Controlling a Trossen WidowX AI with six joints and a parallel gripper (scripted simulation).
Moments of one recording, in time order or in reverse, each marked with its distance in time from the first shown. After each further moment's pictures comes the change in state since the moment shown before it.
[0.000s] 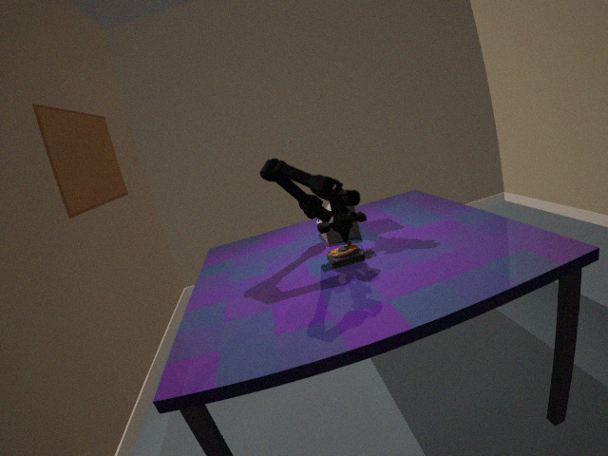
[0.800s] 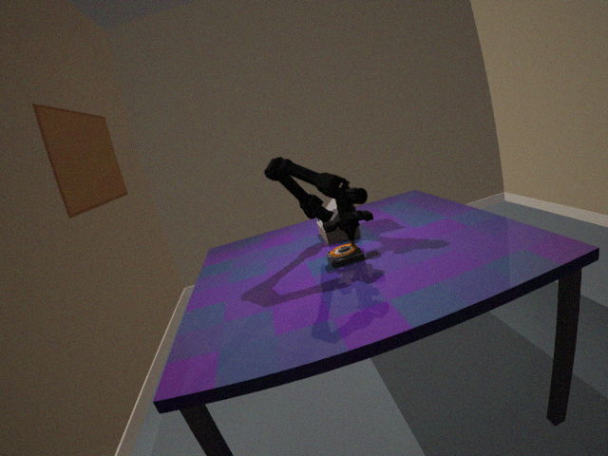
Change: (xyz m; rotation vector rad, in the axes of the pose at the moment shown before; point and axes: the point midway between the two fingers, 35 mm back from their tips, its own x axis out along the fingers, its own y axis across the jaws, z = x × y) arm -0.004 0.020 0.022 0.003 -0.005 0.004
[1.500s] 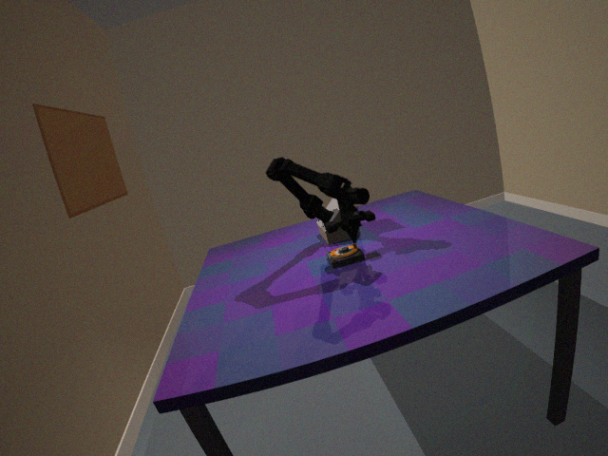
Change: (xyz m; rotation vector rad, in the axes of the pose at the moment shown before) arm 0.000 0.004 0.013 0.011 -0.002 0.004
